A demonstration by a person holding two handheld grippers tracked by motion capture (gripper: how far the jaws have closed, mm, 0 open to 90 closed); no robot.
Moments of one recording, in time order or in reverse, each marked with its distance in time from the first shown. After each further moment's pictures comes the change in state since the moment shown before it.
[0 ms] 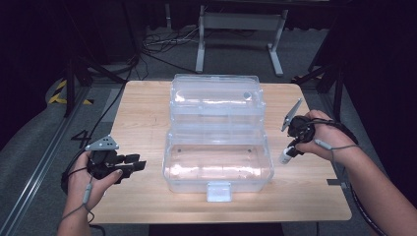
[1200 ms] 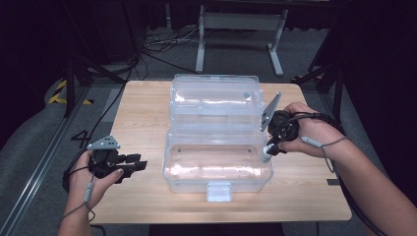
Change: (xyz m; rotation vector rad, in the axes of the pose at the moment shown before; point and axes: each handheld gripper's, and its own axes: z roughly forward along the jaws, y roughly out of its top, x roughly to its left) left arm 0.002 0.001 0.003 0.012 -0.011 -0.006; right arm 0.048 0.061 -0.041 -0.057 0.026 -0.203
